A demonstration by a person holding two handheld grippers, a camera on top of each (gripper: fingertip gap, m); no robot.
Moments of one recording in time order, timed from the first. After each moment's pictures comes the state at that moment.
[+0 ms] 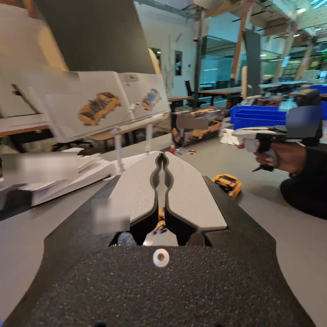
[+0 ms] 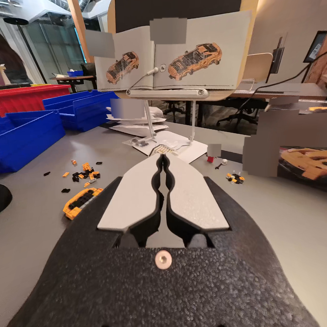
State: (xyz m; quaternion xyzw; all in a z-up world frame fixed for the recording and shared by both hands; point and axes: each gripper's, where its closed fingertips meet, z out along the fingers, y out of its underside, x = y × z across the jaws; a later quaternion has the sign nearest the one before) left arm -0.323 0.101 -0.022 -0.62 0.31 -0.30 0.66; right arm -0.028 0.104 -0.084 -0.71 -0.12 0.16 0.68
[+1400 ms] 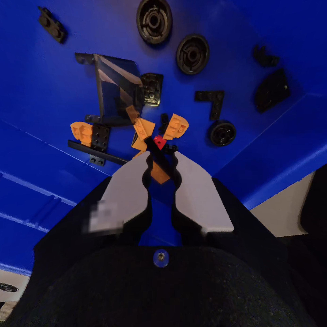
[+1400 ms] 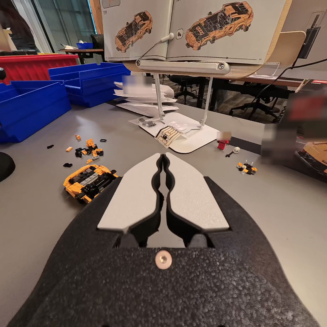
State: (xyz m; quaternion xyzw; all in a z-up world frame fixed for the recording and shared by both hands) left arm -0.617 0.105 -0.223 -0.97 0.25 0.02 0.02; right arm -0.038 0.102 -0.115 -0.73 -0.18 0.17 0.64
